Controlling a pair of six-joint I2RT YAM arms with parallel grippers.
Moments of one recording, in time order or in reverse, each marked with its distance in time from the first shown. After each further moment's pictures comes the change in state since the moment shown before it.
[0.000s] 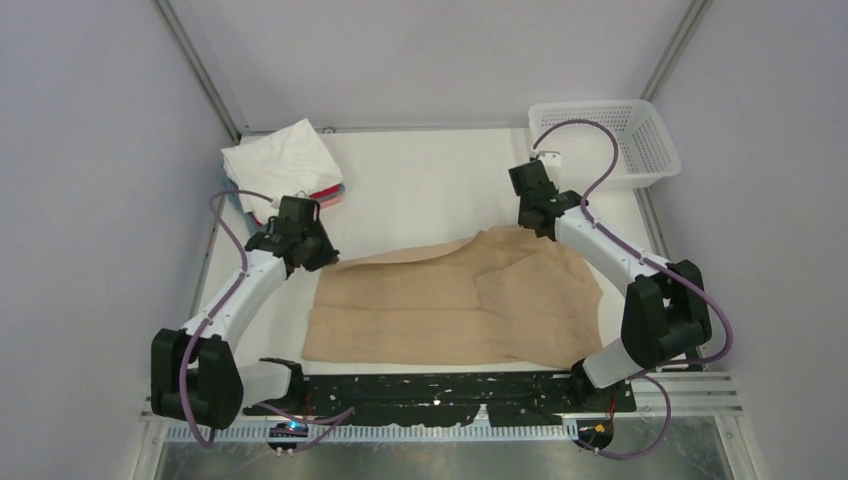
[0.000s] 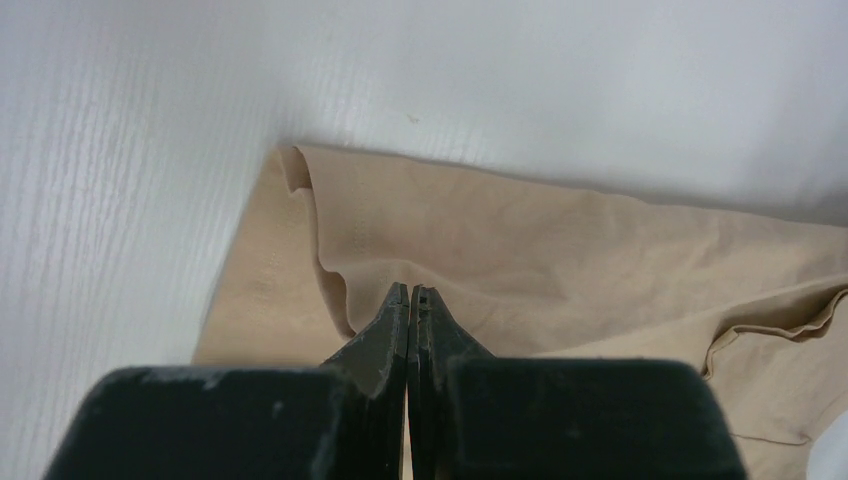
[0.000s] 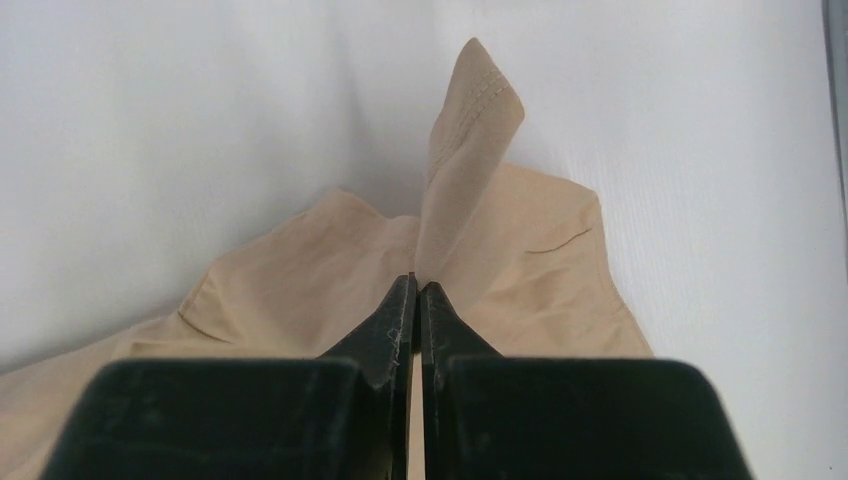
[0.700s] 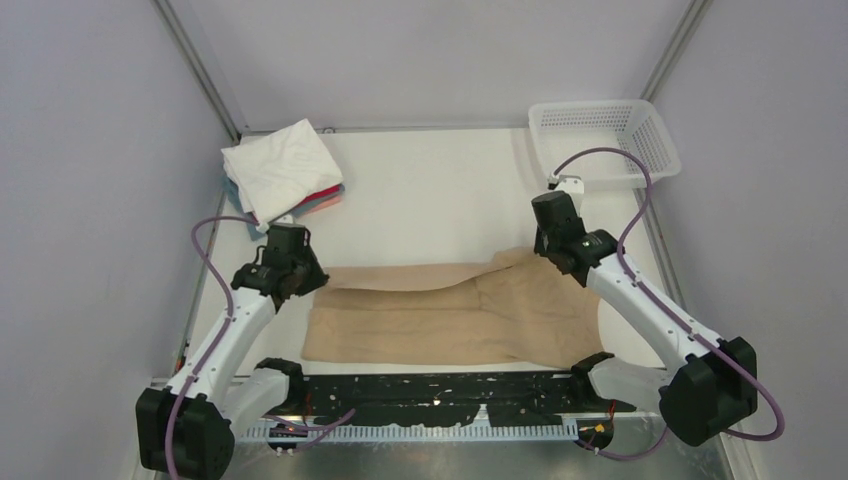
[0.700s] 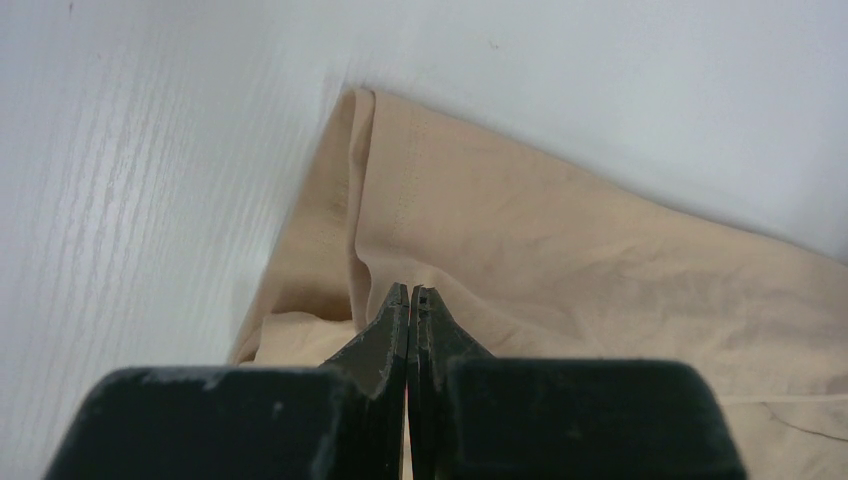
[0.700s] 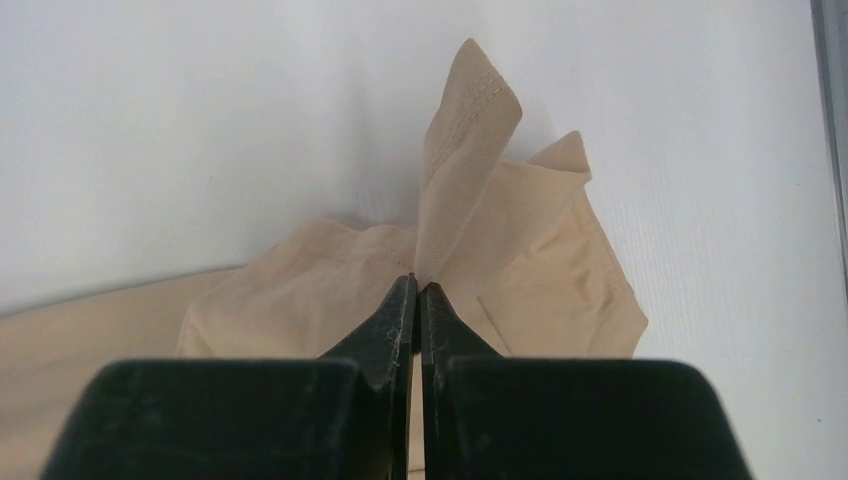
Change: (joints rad) left arm 0.000 -0.285 -0.164 -0.090 -0.068 -0.001; right arm 0.037 -0.385 -0.228 -0.060 -0.030 0.005
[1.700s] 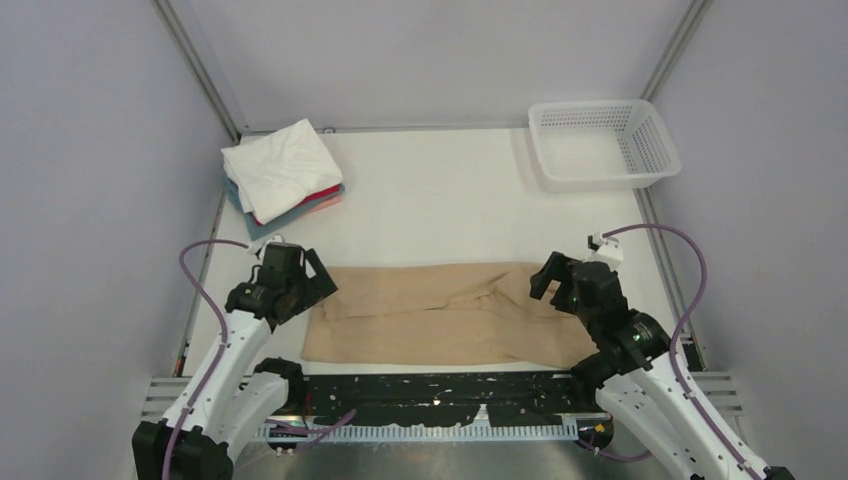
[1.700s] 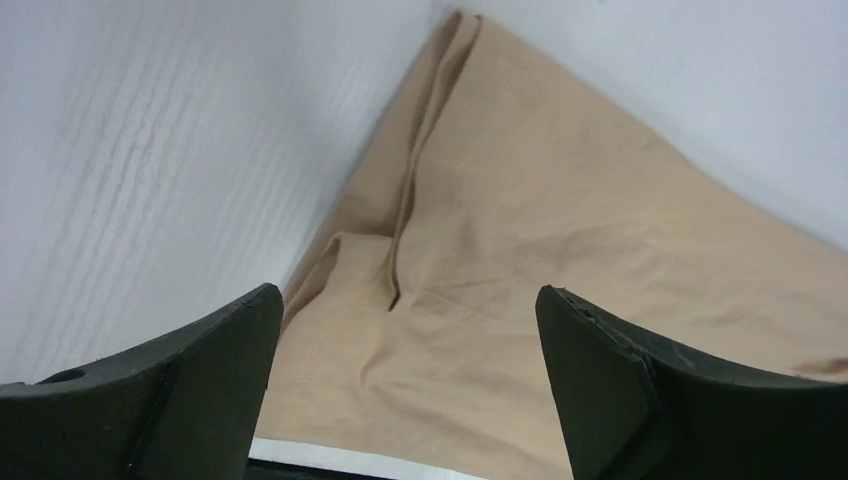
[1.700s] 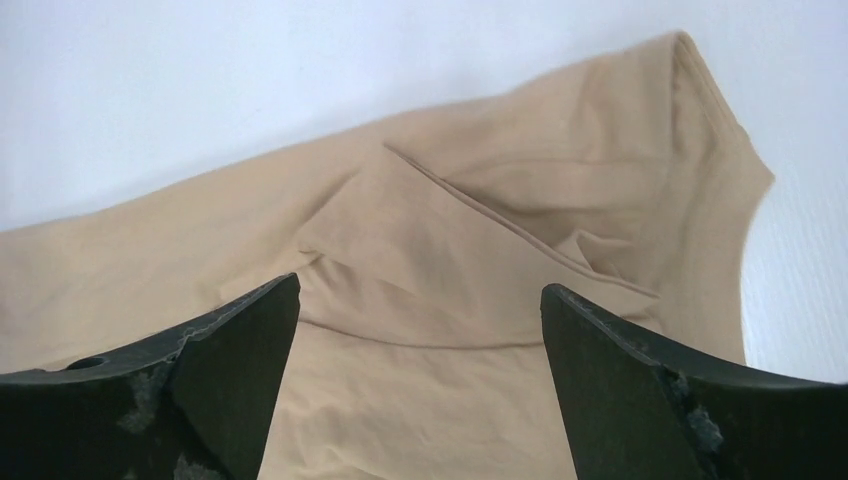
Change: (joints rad) left arm 0.000 -0.145 -0.105 -0.123 -0.092 -0.086; right arm 0.060 -0.666 -0.362 -0.193 -0.145 0.270
